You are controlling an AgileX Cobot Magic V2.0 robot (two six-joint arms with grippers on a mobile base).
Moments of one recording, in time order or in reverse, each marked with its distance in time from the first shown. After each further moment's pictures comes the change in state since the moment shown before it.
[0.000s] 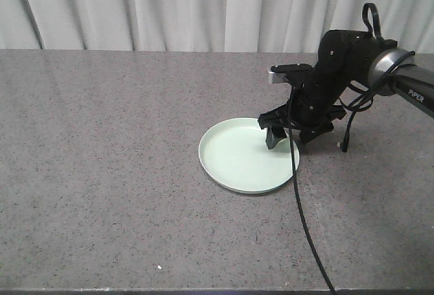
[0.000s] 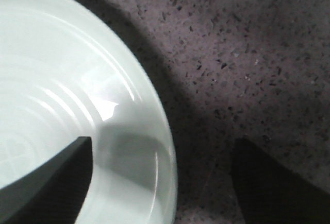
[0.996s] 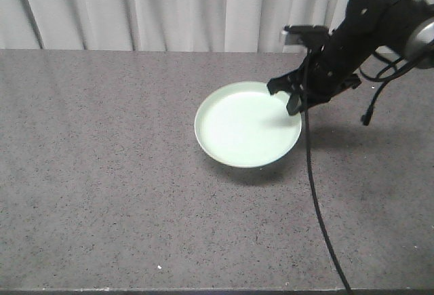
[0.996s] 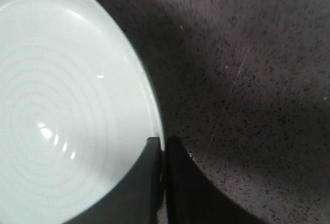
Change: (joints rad) left arm 0.000 0.000 0.000 0.000 0.000 0.000; right arm -0.041 -0.146 -0.074 0.093 0.082 -0.050
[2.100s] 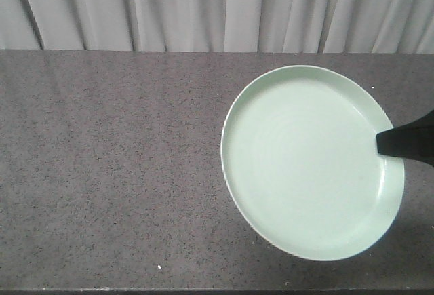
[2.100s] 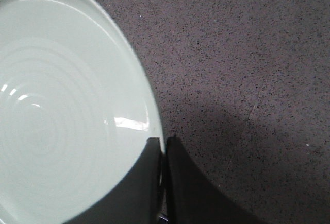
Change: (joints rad) left arm 0.000 0.000 0.000 0.000 0.000 0.000; right arm -0.332 -0.982 0.856 0.491 -0.008 -0.399
